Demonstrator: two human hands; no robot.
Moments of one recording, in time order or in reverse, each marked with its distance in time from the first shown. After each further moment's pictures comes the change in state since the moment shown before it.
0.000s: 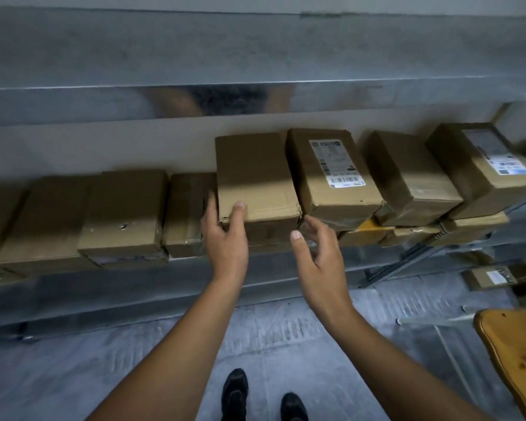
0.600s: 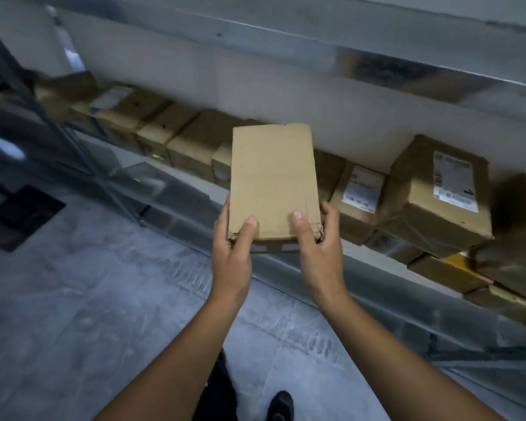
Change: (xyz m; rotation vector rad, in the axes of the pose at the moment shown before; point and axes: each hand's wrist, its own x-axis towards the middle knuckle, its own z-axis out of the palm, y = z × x) left_hand -0.141 -0.015 -0.112 -0.214 0.339 0.182; right_hand -0.058 -0.024 0.043 0.267 -0.474 -0.136
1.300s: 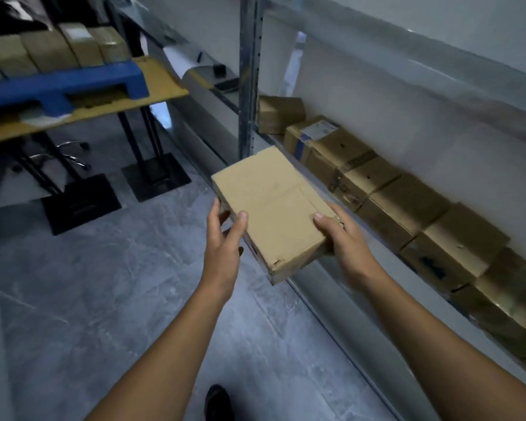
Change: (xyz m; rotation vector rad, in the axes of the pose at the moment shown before) left_hand 0.092 0.072 -0.394 -0.128 0.412 -0.066; right_hand -0.011 -0.084 0.361 -0.061 -0.763 -0.003
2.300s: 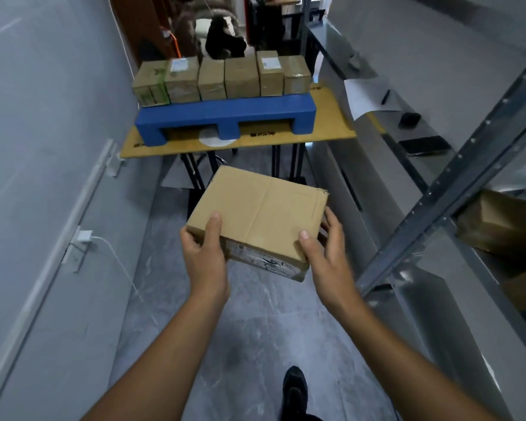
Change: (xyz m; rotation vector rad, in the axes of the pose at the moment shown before) left_hand 0.272 0.115 -0.262 -0.162 0.863 0.178; right_hand 0.281 -0.069 0.364 -0.010 -0.440 -0.167
